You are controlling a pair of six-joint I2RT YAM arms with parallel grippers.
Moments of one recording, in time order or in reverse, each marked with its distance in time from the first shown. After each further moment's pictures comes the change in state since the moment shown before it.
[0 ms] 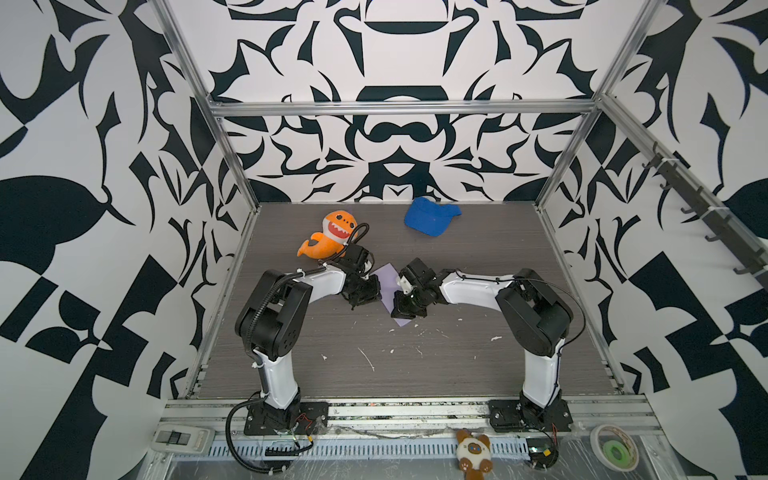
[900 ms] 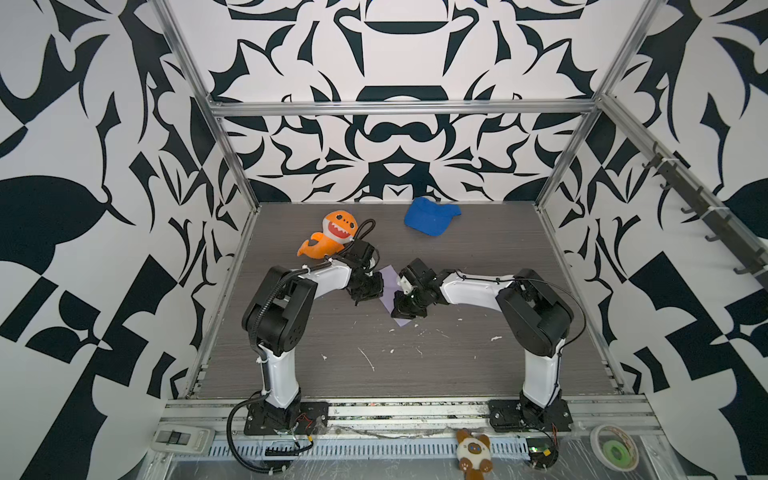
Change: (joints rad) left arm -0.015 0.063 0.097 -0.064 -0.070 0.032; right arm 0.000 -0.003 -0.009 0.005 0.001 -0.001
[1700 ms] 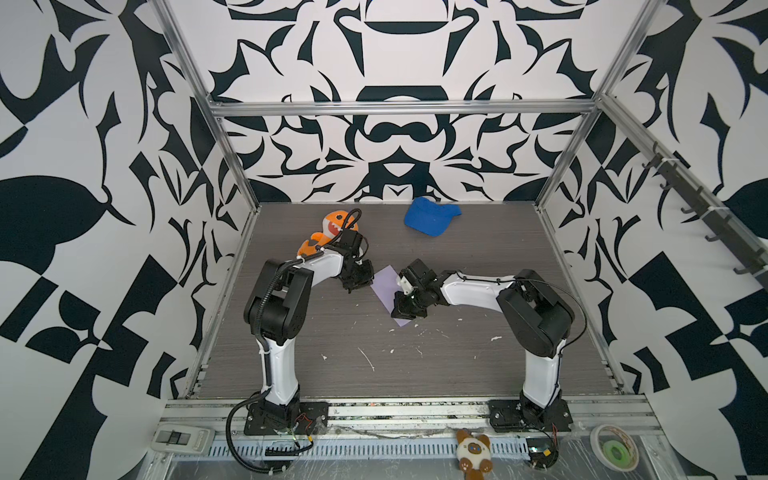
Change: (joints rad) left arm 0.114 0.078 0.115 -0.041 -0.031 0.014; right arm 0.000 -0.008 -0.014 0.011 0.006 -0.007
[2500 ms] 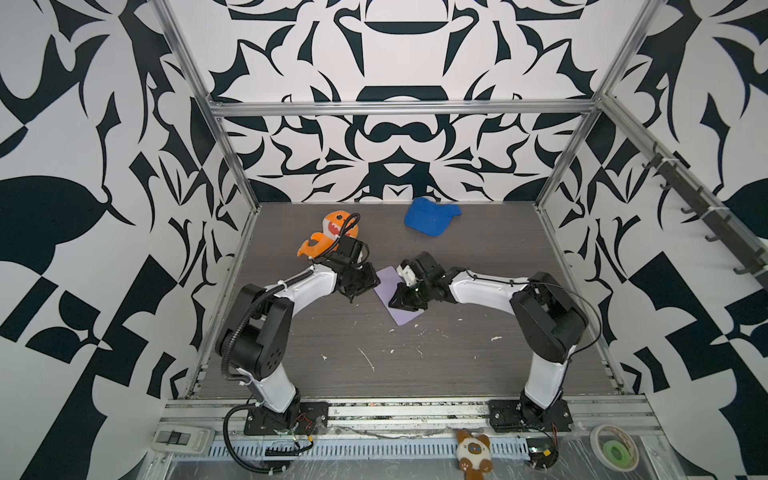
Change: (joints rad) left arm -0.101 -0.266 -0.226 0.137 0.026 -0.238; right arm -0.063 -0.101 -0.031 0.101 -0.055 -0.012
